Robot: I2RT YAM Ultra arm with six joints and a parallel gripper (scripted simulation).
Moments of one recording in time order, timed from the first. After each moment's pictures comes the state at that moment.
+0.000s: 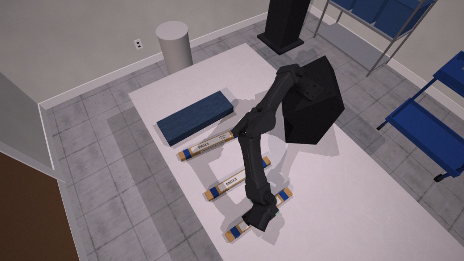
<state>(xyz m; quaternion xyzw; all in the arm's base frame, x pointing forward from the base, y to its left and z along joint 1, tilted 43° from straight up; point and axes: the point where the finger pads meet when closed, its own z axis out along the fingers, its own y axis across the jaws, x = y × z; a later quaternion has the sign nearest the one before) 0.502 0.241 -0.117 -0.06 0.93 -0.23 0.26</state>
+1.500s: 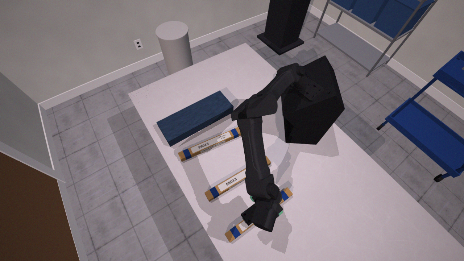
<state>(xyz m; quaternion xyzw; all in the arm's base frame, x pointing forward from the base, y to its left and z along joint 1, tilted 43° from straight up) 0.459 0.290 -0.036 -0.06 0.93 -0.21 0.30</state>
